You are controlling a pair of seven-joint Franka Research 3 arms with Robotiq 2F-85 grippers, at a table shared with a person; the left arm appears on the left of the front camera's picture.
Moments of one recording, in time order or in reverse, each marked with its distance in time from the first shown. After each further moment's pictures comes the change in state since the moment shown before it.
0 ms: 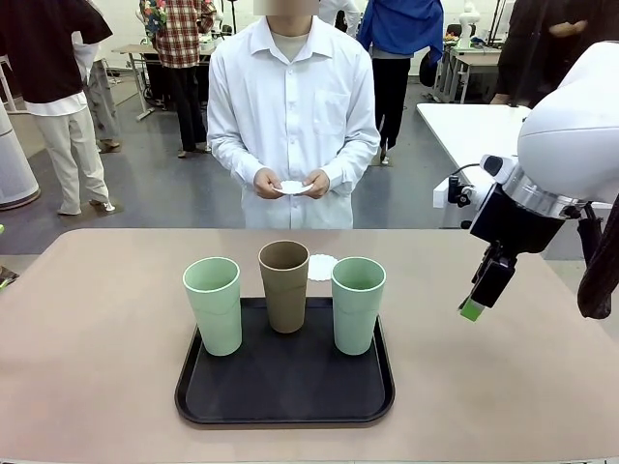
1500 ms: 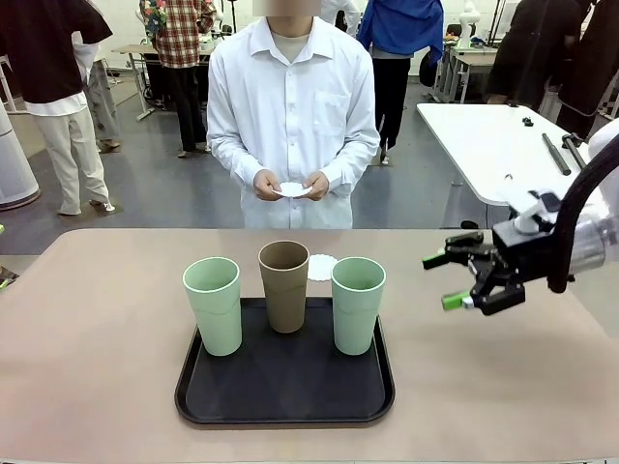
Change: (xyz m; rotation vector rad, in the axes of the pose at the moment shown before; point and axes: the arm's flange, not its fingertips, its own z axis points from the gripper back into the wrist) left arm 0.000 0.000 0.000 0.000 0.000 0.000; right arm -0.054 -0.077 -0.097 0.363 -0.936 0.547
